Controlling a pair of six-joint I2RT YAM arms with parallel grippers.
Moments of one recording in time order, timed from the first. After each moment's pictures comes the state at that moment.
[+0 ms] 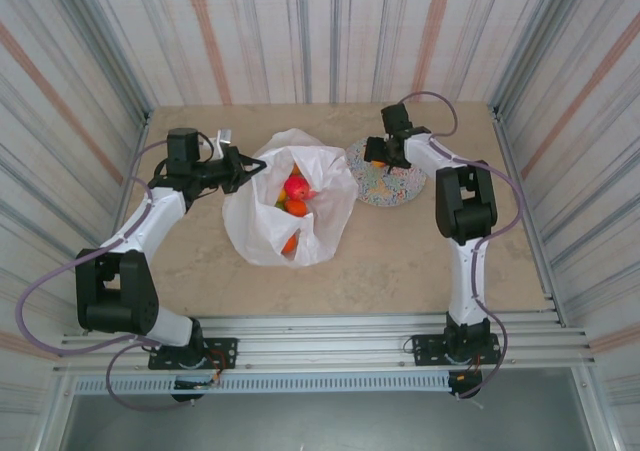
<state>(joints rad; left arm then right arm) -0.08 1.46 1.04 -0.16 0.88 -0.83 0.26 2.22 1.73 -0.51 0.03 0.38</state>
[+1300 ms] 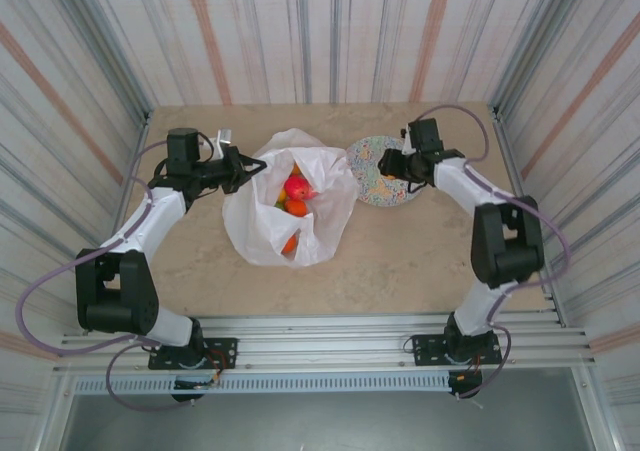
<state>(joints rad) -0.08 1.46 1.04 -0.16 0.88 -0.84 0.22 1.70 1.20 -0.37 -0.18 0.39</state>
